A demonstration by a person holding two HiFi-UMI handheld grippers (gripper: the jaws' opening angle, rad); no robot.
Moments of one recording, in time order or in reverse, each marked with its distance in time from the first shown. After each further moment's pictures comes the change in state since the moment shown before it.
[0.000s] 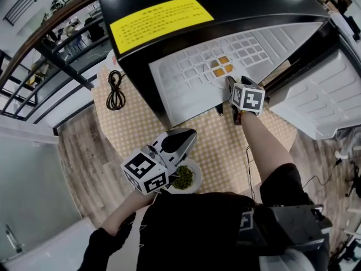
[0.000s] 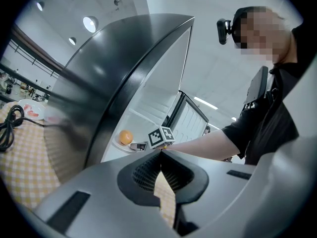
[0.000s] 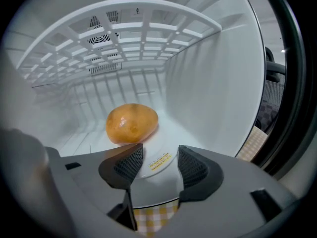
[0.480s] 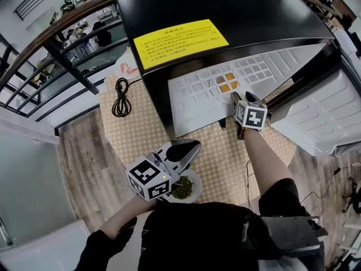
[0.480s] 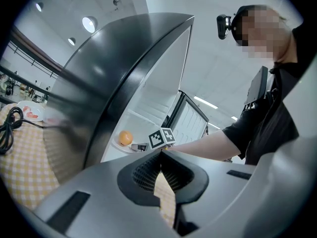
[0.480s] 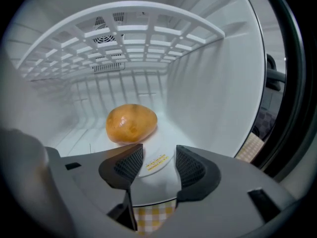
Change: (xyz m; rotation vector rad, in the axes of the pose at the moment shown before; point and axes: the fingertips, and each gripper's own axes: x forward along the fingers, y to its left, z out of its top) left arm 0.002 -0.005 0.004 0.006 0.006 -0.001; right arm -0.004 -0.004 0.000 -0.059 -0.019 -0.001
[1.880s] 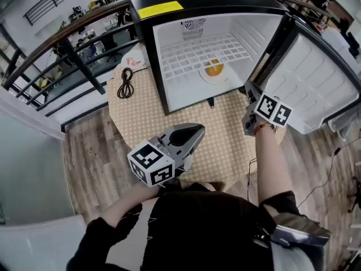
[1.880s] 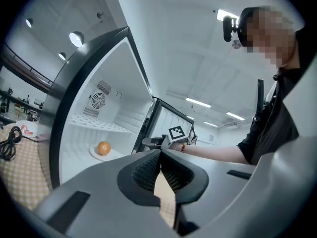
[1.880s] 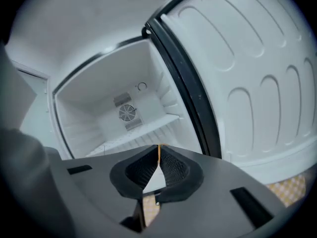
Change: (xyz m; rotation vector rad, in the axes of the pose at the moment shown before) left arm -0.013 -0.120 0.012 0.125 -0.074 -0.007; right arm -0.181 -0.023 0.048 0.369 -0.258 0.275
